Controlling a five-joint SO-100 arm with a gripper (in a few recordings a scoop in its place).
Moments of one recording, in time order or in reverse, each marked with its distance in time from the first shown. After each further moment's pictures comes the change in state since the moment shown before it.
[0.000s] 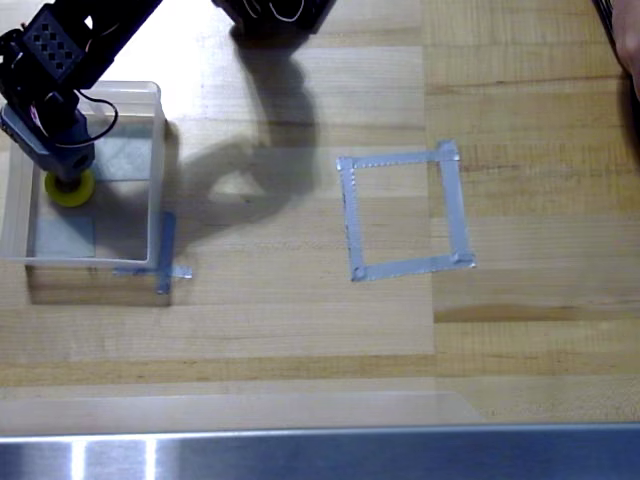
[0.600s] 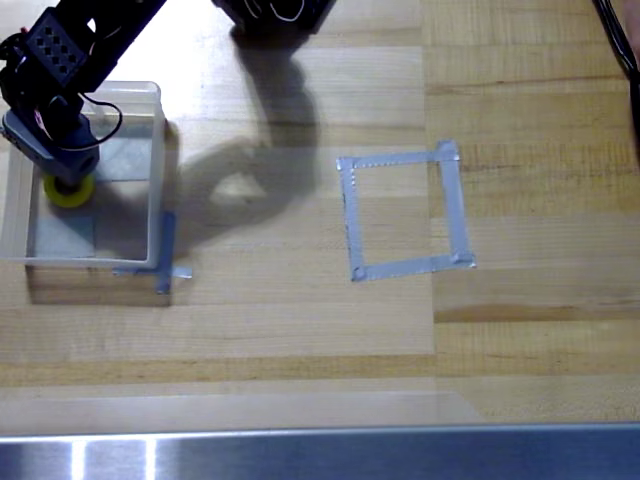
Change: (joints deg) arm -1.4 0.8 0.1 -0.1 -3.2
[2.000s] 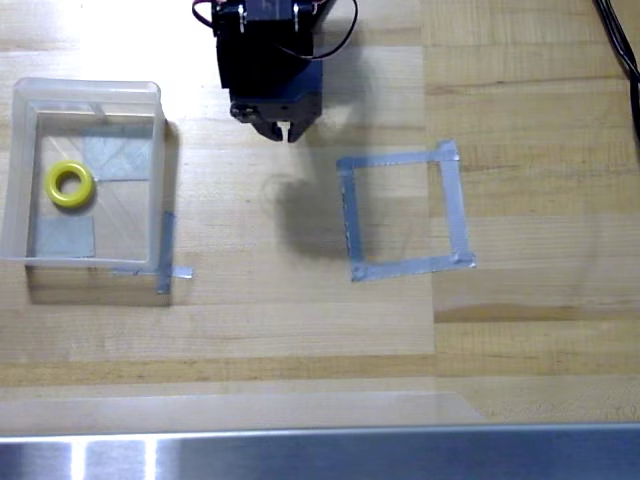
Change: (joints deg) arm -50.4 58.5 34.5 25.9 13.1
